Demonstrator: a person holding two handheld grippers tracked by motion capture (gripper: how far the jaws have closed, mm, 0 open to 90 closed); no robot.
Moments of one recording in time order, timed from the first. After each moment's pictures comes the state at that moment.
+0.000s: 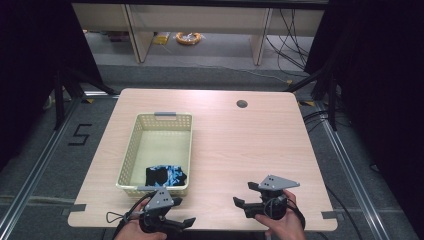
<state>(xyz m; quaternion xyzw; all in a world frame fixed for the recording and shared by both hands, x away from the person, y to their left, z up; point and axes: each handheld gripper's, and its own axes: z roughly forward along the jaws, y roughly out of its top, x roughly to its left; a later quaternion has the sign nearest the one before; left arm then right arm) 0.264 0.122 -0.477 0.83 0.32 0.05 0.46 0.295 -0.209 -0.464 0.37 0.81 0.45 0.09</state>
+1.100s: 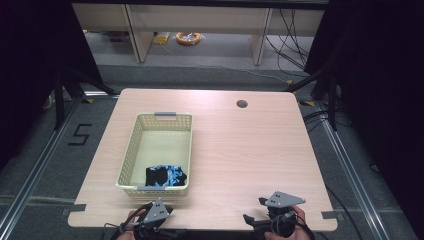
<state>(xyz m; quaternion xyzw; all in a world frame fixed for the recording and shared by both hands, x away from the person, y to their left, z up) 0.250 0.139 -0.512 0.85 0.33 0.07 0.40 0.265 -0.234 -0.489 0.38 0.83 0.39 0.10</state>
